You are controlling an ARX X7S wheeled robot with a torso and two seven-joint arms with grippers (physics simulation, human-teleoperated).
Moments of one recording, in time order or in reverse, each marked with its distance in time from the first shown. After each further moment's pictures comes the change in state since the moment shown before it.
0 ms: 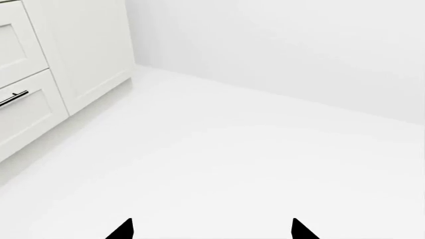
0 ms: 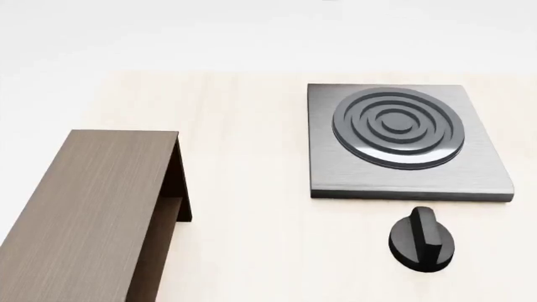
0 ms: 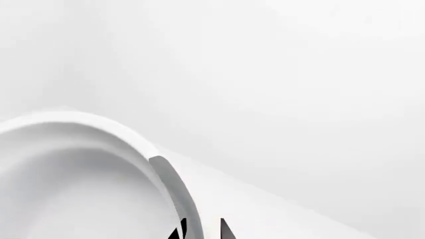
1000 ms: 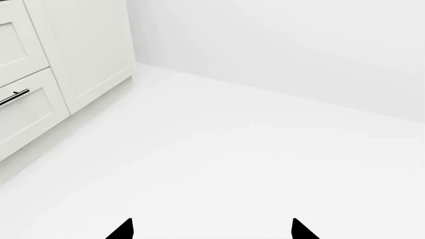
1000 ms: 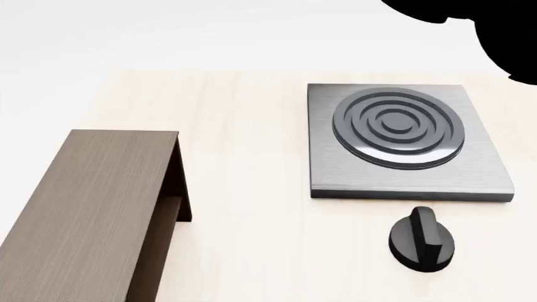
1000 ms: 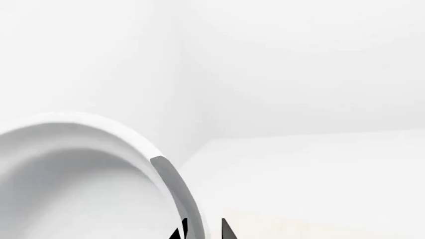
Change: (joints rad) left arm 0.000 -0.002 0.003 -0.012 -0.006 0.010 0.000; right arm -0.250 -0.169 0.289 0.153 0.442 -0.148 0.016
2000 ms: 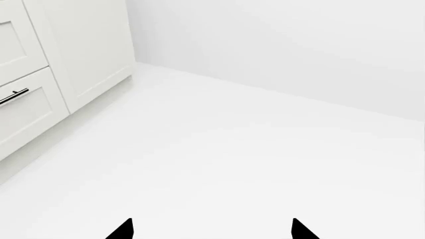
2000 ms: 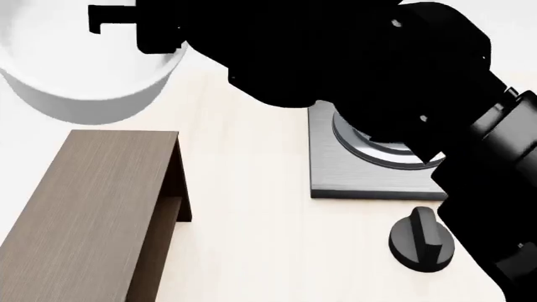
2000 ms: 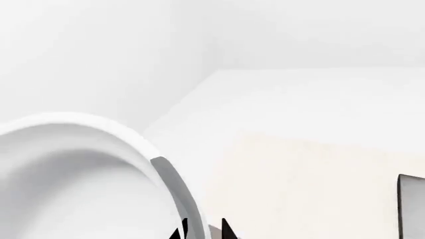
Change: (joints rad) left arm -0.003 -0.002 0.002 -0.005 -0.004 0.000 0.000; right arm -0.103 -0.152 -0.059 -0.095 0.075 0.072 0.181
